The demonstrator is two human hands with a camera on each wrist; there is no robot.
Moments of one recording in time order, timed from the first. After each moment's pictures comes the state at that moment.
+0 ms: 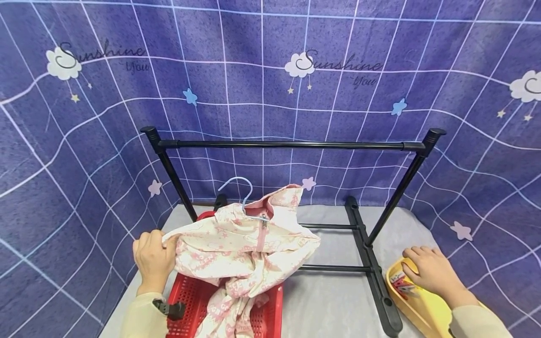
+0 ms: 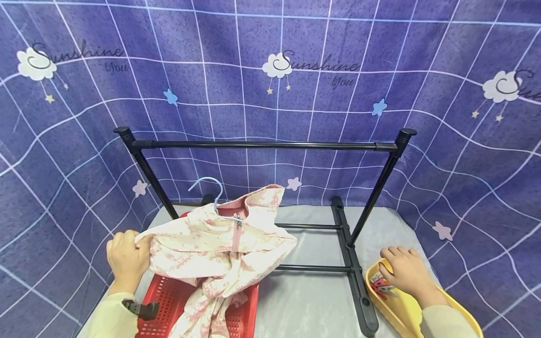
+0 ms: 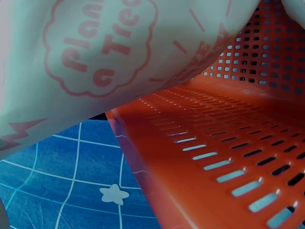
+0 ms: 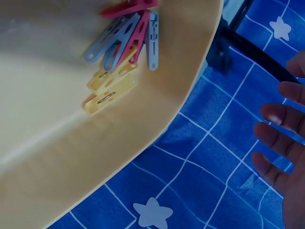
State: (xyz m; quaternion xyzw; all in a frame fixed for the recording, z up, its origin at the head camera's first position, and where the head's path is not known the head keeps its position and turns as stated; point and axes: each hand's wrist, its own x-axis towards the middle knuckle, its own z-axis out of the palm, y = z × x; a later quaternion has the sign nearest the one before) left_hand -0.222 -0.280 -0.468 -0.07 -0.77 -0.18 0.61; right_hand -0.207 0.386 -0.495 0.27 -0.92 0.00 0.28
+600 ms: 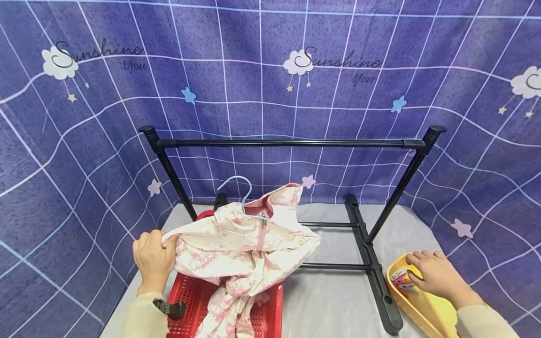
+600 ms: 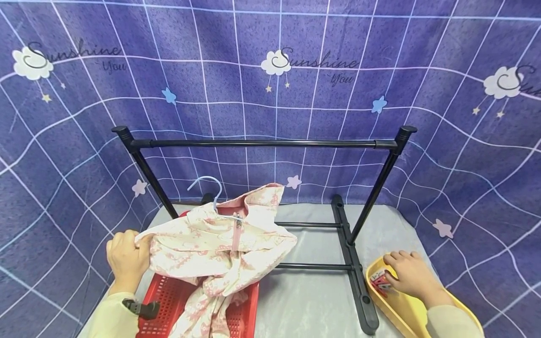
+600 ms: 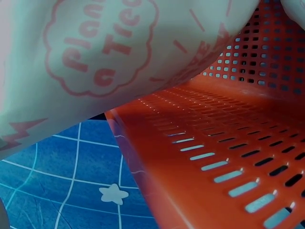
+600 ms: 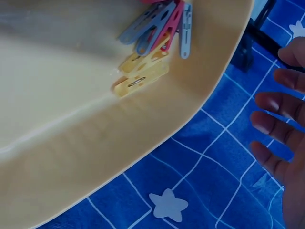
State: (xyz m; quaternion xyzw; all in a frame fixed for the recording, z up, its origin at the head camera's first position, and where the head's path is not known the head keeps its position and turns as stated) left_hand -0.223 -0.280 -0.469 -0.07 -0.78 -0.18 0.60; right_hand -0.202 0.402 -0.507 0.30 -0.92 -0.02 0.25
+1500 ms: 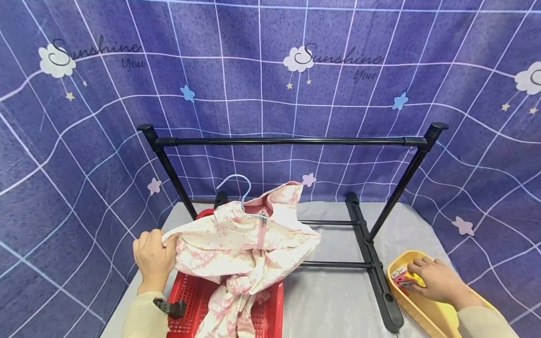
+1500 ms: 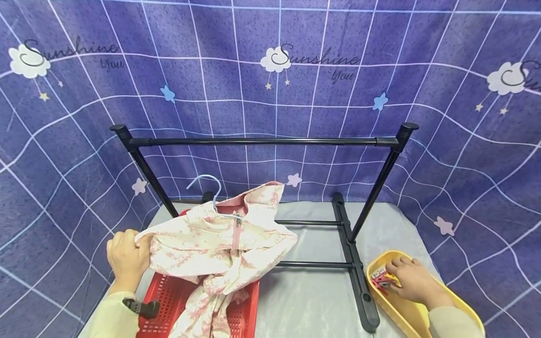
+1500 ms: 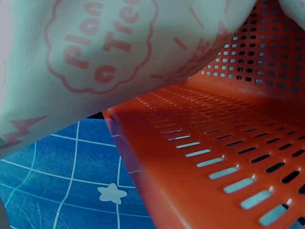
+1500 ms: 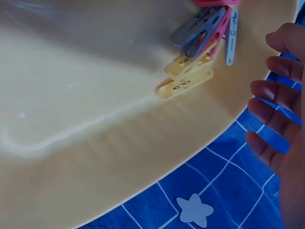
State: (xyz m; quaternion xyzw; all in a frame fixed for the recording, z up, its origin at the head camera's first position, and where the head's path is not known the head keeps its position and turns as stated) left_hand -0.222 -0.279 -0.469 -0.06 -0.78 -0.18 0.60; right_hand -0.199 0.416 -0.535 0.33 -0.92 -0.01 0.21
